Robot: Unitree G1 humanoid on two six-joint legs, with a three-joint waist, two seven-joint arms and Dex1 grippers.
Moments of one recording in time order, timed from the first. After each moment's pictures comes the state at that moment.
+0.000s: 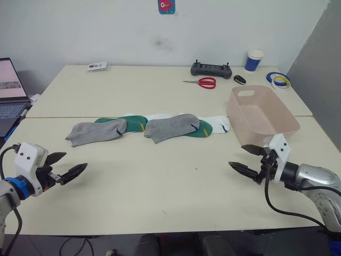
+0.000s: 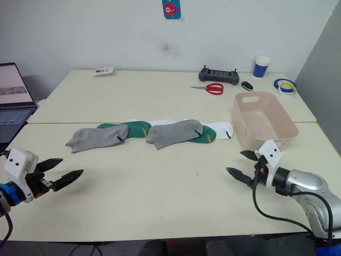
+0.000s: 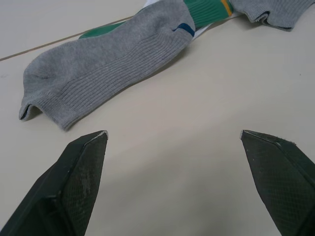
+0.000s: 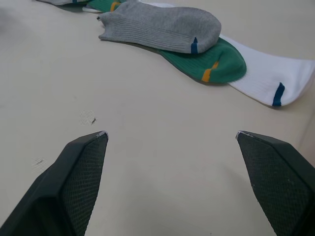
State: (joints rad) left arm 0.13 0.87 0.55 0.02 -0.47 0.37 -0.91; right arm -0.08 -0.72 -0.13 -0.38 0.50 0.59 0.78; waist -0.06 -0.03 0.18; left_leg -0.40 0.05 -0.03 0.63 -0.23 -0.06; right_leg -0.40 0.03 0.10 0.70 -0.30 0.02
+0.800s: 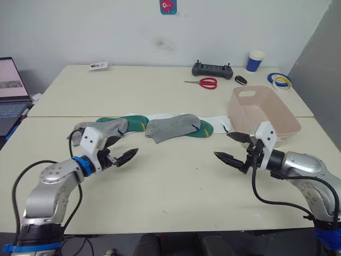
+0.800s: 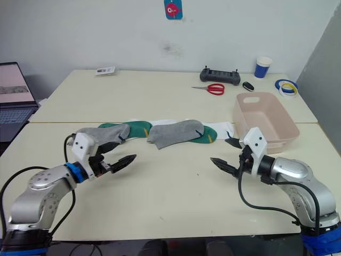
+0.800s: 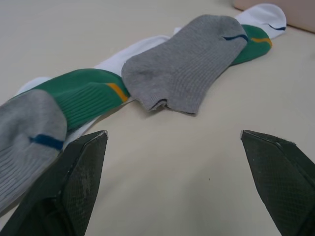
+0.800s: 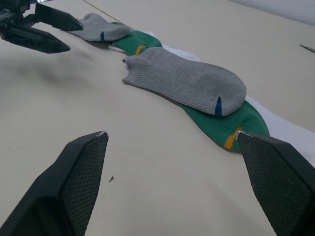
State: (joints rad) left arm -0.22 0.61 0.16 -0.04 -0.38 0.37 -0.75; right arm -0.23 -0.66 -0.04 -0.46 0.49 0.64 0.72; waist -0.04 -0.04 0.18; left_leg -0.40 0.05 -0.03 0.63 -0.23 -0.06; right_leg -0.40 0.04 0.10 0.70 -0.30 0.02
